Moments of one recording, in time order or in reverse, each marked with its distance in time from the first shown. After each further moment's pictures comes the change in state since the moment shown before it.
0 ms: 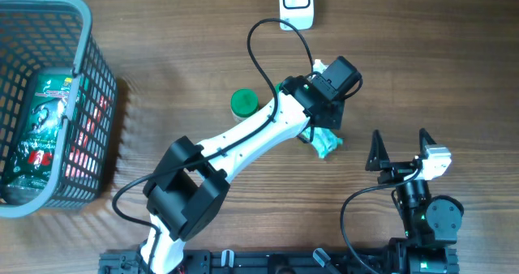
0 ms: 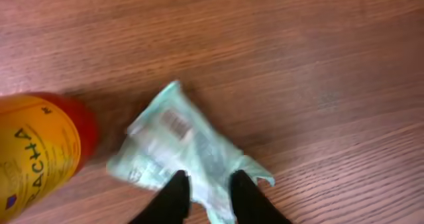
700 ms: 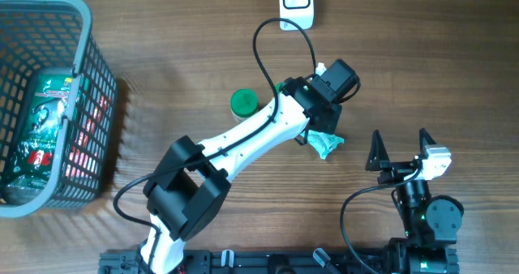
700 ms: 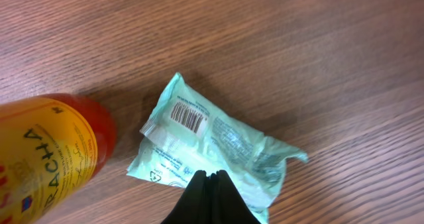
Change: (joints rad) left arm 0.000 0.000 -0.026 -0.026 -0.015 0.158; right arm 0.000 0.000 0.000 0.000 0.000 0.000
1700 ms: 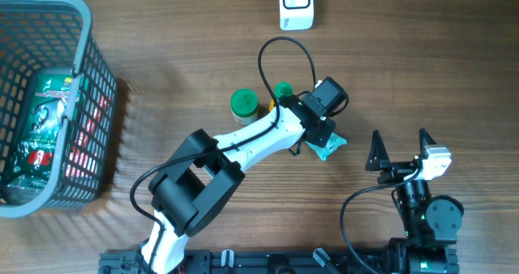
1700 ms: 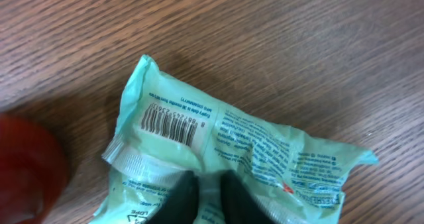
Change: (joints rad) left arm 0.003 0.039 -0.193 0.237 0.062 0.100; right arm 0.000 0.000 0.000 0.000 0.000 0.000
